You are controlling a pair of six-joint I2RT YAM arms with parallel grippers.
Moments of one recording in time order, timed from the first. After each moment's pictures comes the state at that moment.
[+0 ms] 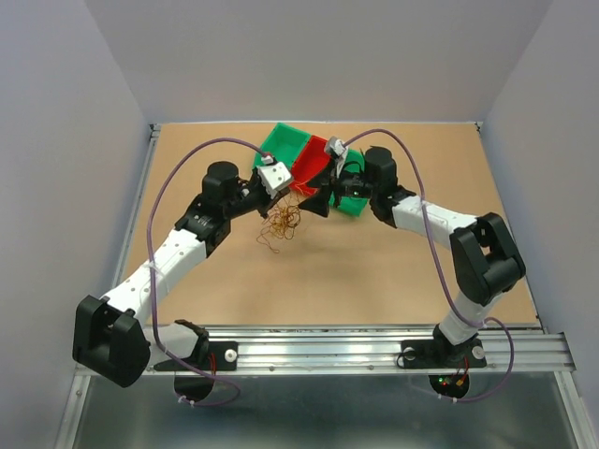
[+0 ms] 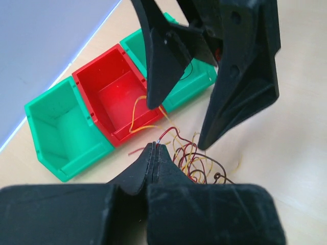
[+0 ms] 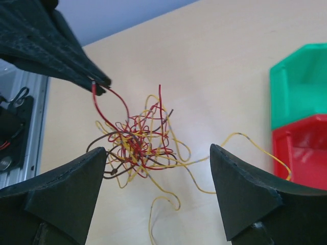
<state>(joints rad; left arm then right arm) -0.46 1.20 0.92 0.00 0.48 0.39 0.48 1.72 1.10 0.44 -0.85 0.08</state>
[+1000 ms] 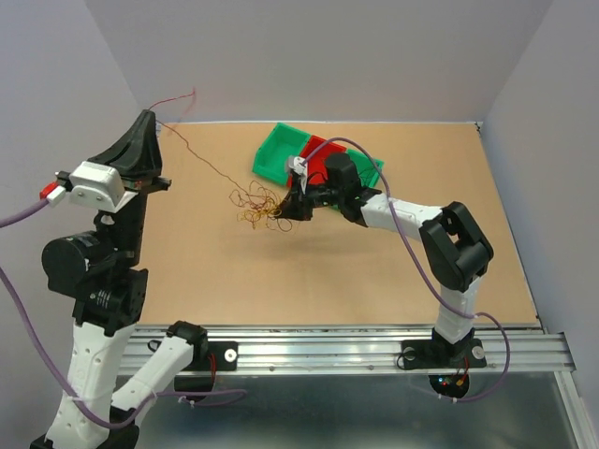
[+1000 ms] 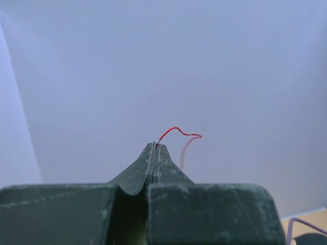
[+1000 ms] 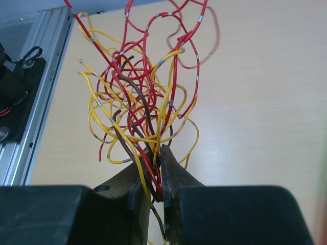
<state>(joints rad) -0.32 0.73 1.22 0.19 0.01 0.15 0.64 1.90 1.28 0.32 -0.92 -0.10</state>
